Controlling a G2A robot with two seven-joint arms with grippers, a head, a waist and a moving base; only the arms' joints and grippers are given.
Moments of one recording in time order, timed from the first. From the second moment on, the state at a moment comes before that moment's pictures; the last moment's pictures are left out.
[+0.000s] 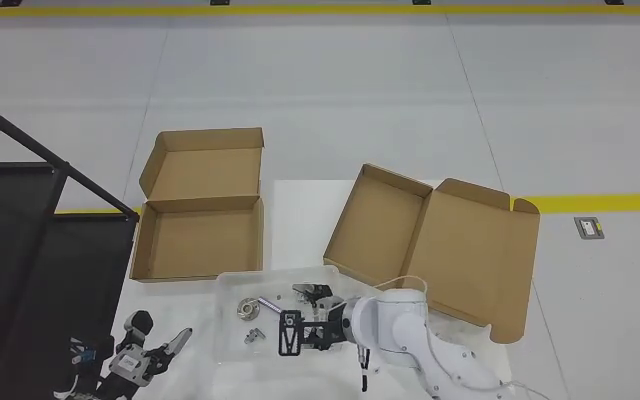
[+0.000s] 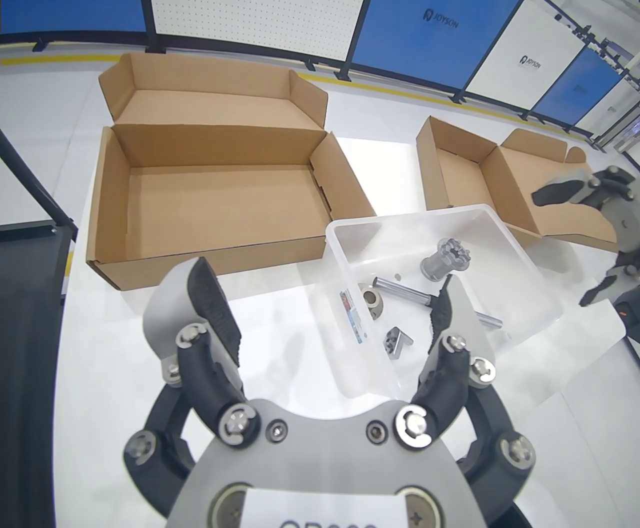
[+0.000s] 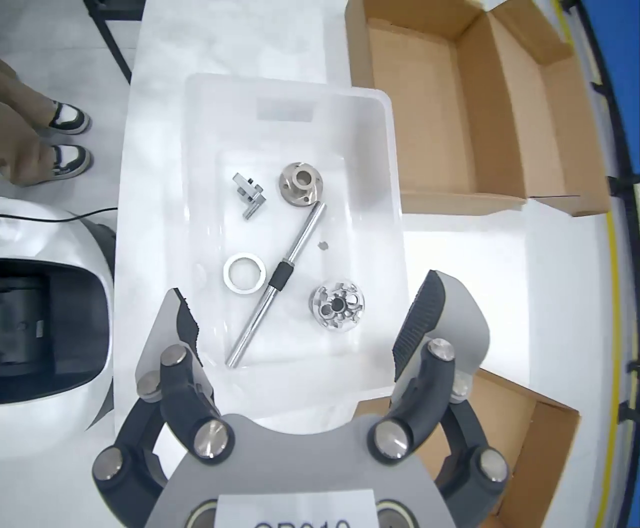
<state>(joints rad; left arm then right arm) 1.87 -1.13 -1.88 -1.83 0.97 -0.51 0.10 -0.81 -1.29 0.80 -1.68 -1.40 -0.79 0.70</state>
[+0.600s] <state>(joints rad) 1.87 -1.13 -1.88 -1.83 0.97 -0.50 0.09 -0.65 -1.37 0.67 -1.44 -1.32 -0.71 0.74</state>
